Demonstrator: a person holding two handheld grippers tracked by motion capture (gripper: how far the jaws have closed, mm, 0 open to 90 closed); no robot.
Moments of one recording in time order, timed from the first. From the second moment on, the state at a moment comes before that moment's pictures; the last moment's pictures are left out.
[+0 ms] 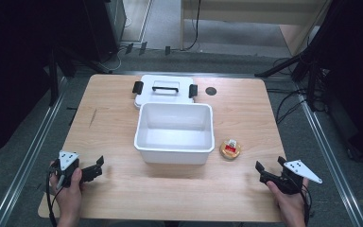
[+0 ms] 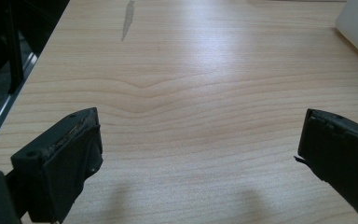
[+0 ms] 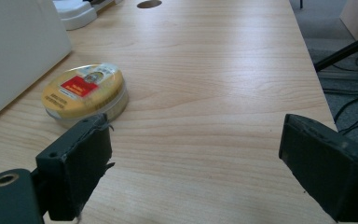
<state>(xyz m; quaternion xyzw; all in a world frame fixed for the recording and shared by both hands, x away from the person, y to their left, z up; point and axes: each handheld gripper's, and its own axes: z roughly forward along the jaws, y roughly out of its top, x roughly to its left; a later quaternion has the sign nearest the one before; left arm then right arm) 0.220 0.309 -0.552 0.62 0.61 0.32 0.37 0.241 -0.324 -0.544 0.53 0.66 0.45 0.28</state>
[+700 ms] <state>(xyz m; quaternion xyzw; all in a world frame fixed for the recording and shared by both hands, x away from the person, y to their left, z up) 0.220 0.309 -0.552 0.62 0.61 0.32 0.37 0.244 -0.322 -0.544 0.53 0.67 0.44 0.27</state>
